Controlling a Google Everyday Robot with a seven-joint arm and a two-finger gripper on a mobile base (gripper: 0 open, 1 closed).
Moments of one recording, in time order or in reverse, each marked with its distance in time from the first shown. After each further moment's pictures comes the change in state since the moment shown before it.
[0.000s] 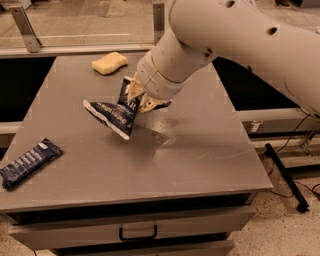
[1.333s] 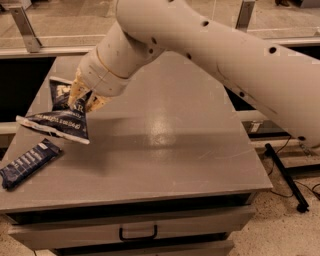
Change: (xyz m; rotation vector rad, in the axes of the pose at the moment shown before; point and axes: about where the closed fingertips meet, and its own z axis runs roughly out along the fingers) arm -0.092 -0.079 0.048 0.122 -0.271 -0.420
